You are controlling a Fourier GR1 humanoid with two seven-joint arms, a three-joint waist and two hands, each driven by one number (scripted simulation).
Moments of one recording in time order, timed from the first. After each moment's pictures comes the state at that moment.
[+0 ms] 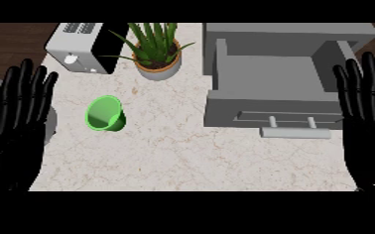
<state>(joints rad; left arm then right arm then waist) 0.01 0.07 0.03 -2.10 0.01 -0.03 0.02 -0.03 -0.06 -0.01 -2.10 -0.01 -0.02 0.00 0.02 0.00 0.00</state>
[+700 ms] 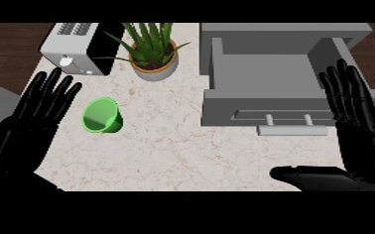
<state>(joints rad) 0.00 0.18 0.11 -1.90 0.47 -0.36 0.05 0.00 -0.12 0.01 -2.06 0.04 0.05 0.02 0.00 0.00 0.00</state>
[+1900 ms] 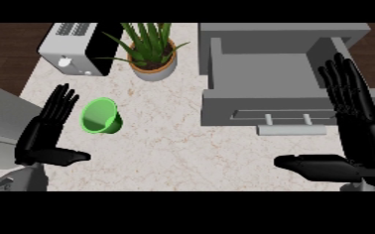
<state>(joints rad) -0.13 0.26 0.26 -1.13 0.16 -0.43 -0.39 -0.05 -0.13 -0.05 -1.98 0.03 0.10 -0.02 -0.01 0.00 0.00</state>
